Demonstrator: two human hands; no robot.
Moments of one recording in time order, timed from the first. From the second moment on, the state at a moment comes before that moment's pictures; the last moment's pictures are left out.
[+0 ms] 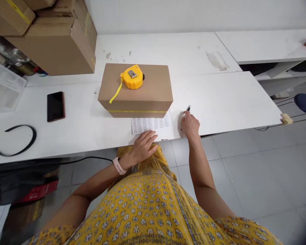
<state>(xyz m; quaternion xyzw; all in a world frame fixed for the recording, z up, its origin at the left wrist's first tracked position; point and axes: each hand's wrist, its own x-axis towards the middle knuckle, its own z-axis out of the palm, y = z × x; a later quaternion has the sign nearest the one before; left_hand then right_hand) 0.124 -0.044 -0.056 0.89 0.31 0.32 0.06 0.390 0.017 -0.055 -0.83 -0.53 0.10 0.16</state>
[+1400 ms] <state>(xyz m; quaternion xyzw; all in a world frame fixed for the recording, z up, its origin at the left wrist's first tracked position) 0.135 -0.048 -0.096 0.92 0.35 0.19 -0.04 0.295 -0.020 -0.080 -0.61 -0.49 0.36 0.50</state>
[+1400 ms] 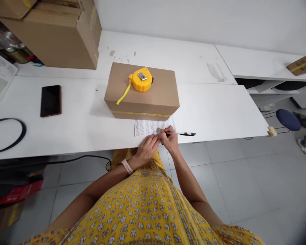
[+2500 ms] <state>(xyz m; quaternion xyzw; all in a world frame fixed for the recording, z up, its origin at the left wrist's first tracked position) 0.134 -0.049 -0.103 0.92 0.34 0.21 -0.03 0.297 -0.020 -0.079 -0.63 -0.52 0.34 0.47</state>
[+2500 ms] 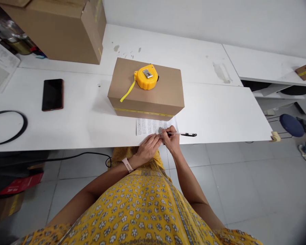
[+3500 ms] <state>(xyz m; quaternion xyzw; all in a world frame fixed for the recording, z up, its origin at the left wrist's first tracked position) 0.136 -0.049 -0.105 0.91 0.34 0.22 -0.06 0.299 -0.021 -0.081 -0.63 -0.51 0.31 0.49</state>
